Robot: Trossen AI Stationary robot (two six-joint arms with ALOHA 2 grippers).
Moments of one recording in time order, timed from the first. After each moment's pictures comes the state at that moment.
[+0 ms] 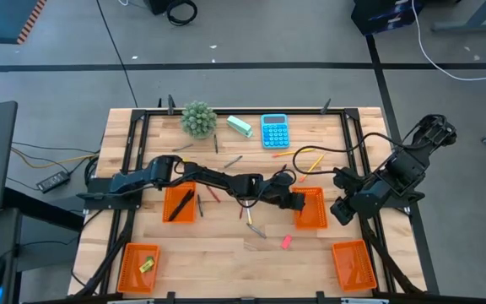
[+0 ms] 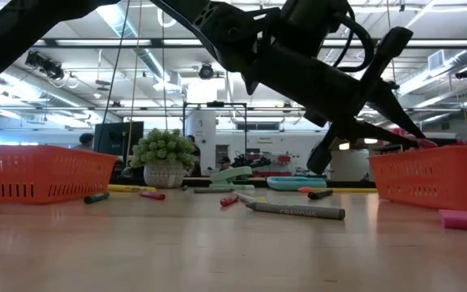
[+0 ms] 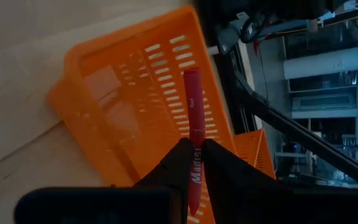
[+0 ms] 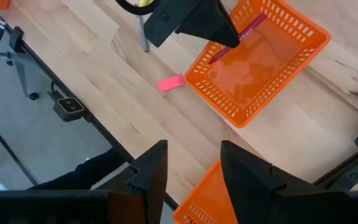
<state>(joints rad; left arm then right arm) -0.08 2.38 1.75 0.16 0.01 -1.28 0.69 1.14 1.33 -1.35 0.16 1.59</state>
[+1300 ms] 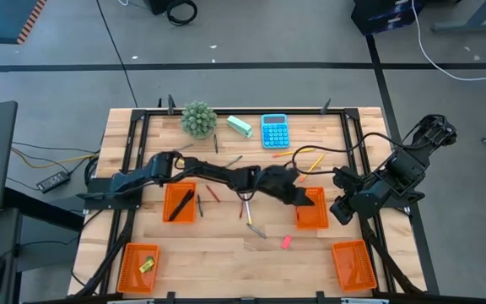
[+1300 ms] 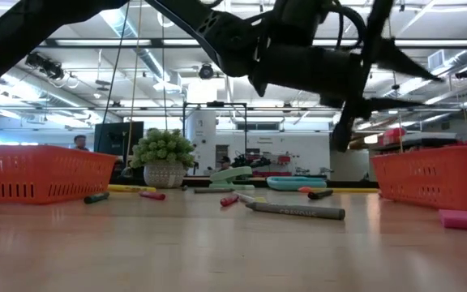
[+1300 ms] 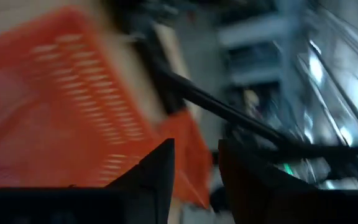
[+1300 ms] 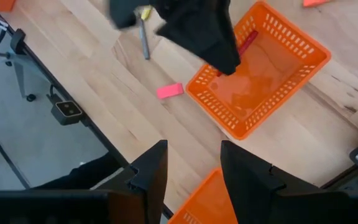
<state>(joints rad) -0.02 2.38 1.75 0.42 0.29 -1.22 0.69 1.14 1.33 -1.35 0.19 1.54</state>
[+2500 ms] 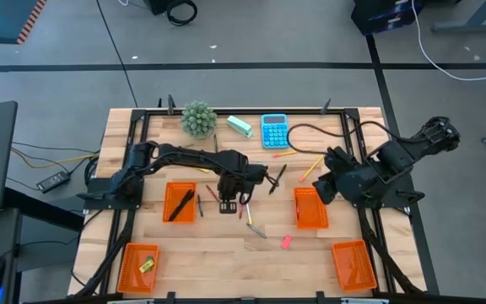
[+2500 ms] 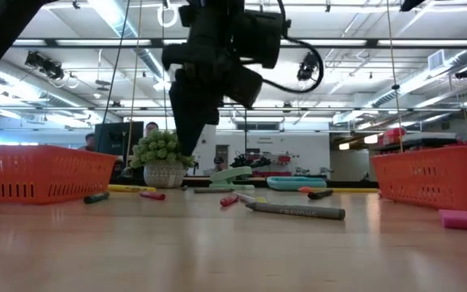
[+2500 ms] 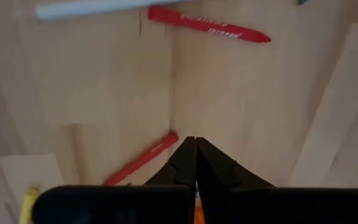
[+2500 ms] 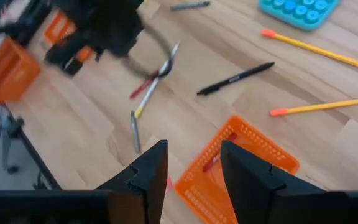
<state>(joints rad) 0.00 2.12 1.74 -1.23 0.15 0.00 0.49 1.14 1.33 -1.29 0.44 1.34</state>
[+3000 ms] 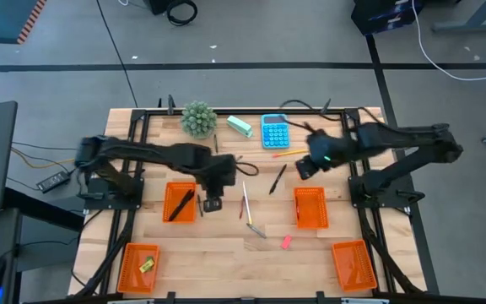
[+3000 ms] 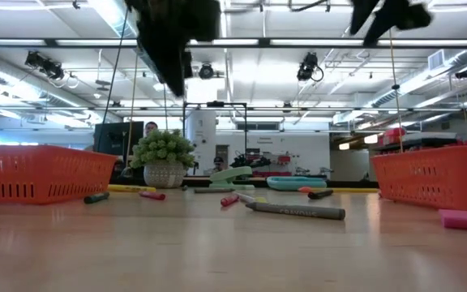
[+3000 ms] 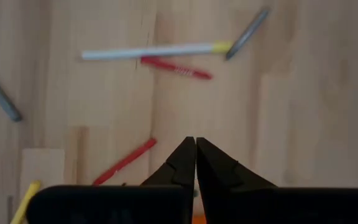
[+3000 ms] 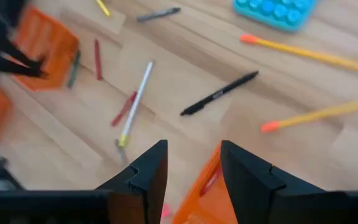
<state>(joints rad) -0.02 1.62 1.34 -0.87 0.15 -0.13 0.07 1.22 1.33 -1.18 0.18 1.09</state>
